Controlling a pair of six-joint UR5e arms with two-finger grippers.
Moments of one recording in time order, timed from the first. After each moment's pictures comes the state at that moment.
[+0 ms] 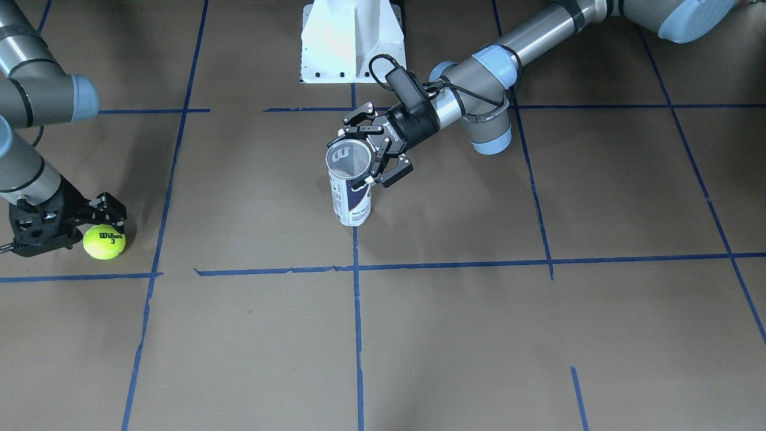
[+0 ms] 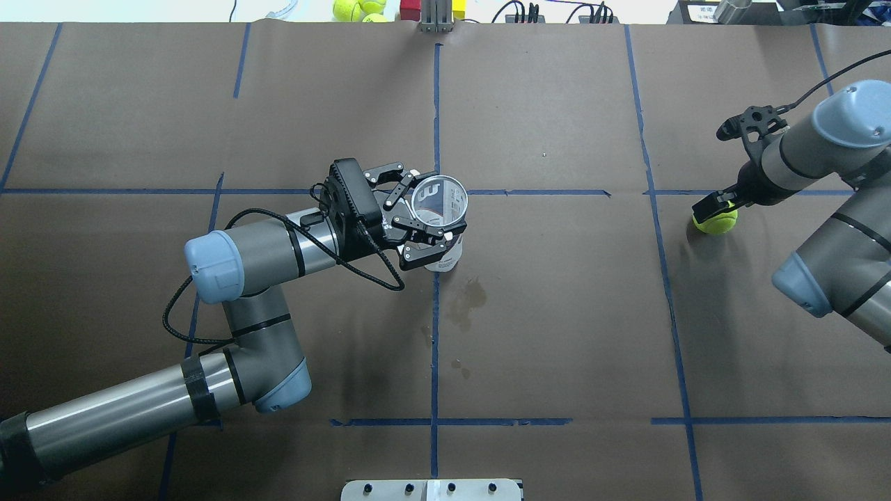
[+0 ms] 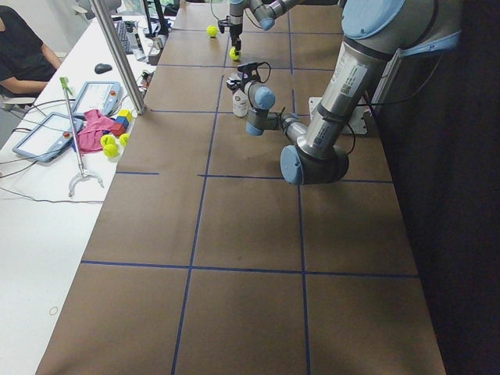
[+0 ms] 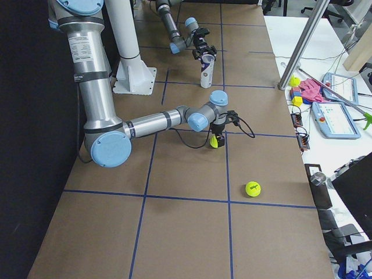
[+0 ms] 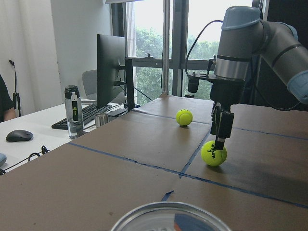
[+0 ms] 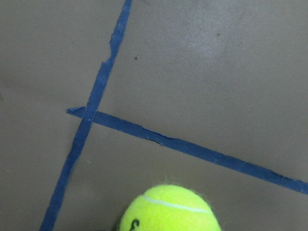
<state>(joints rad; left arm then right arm) -0.48 -2.21 -1.32 -3.18 -1.55 -0.34 0.93 -1.38 1.57 -1.20 2.08 0.50</state>
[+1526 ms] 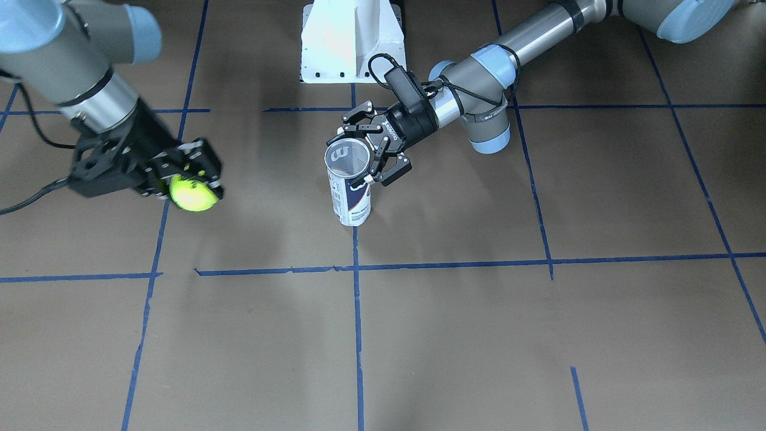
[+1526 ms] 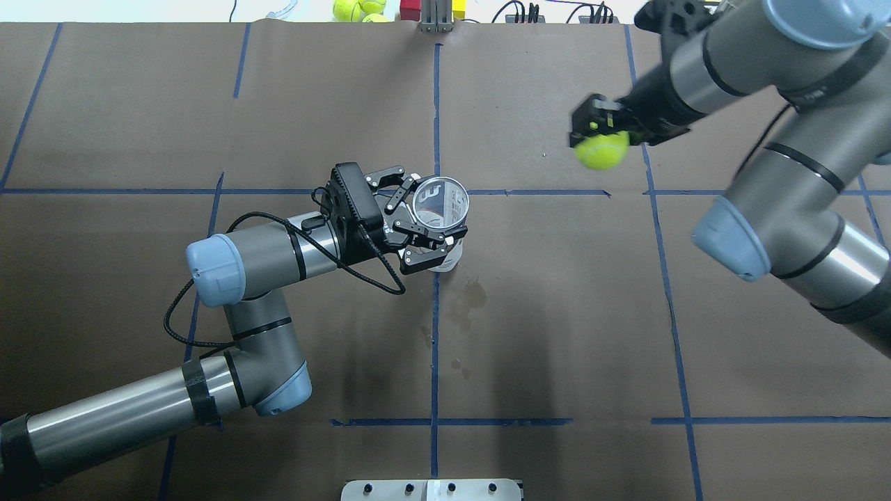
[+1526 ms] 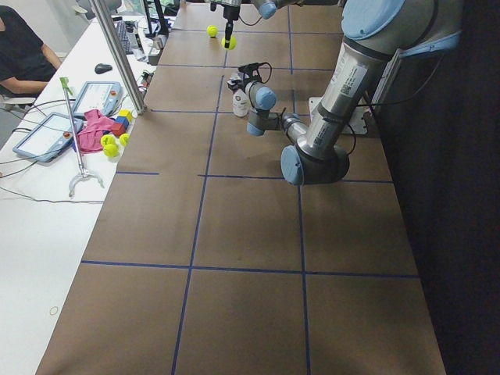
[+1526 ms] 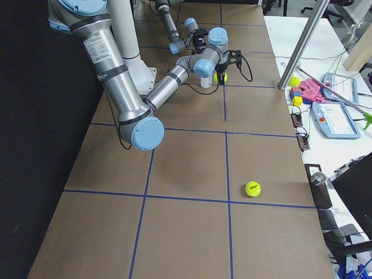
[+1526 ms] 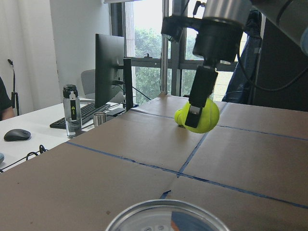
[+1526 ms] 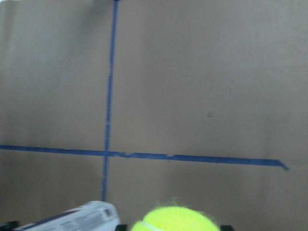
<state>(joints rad) -0.47 -2.21 -1.32 -3.18 -1.55 -0.34 0.89 -1.06 1.88 -1.34 2.16 1.14</state>
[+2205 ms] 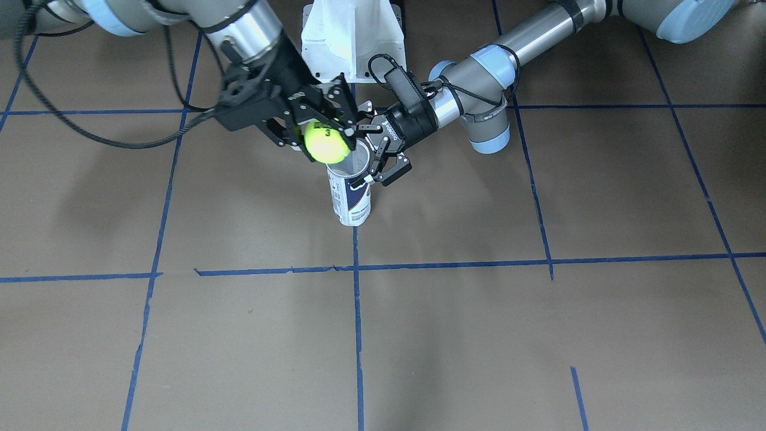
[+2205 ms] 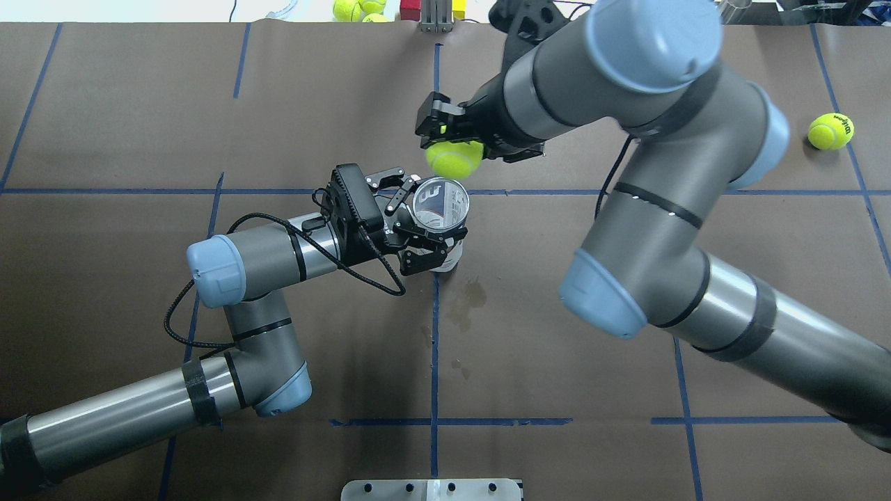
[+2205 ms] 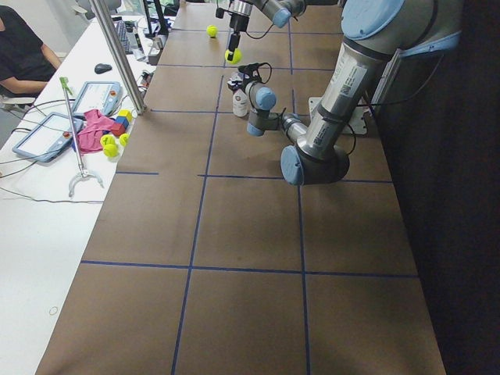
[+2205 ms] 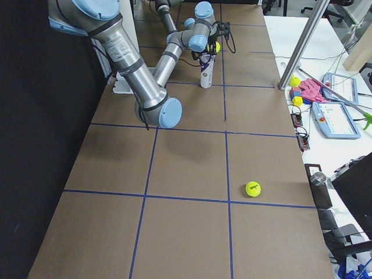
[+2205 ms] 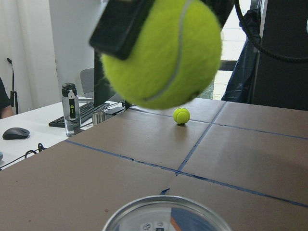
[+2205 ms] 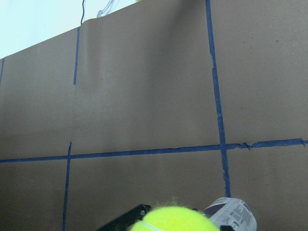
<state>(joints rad) -0.47 -2.21 -1.32 -3.18 -1.55 -0.34 0.68 -0.83 1.82 -1.35 1.92 1.37</state>
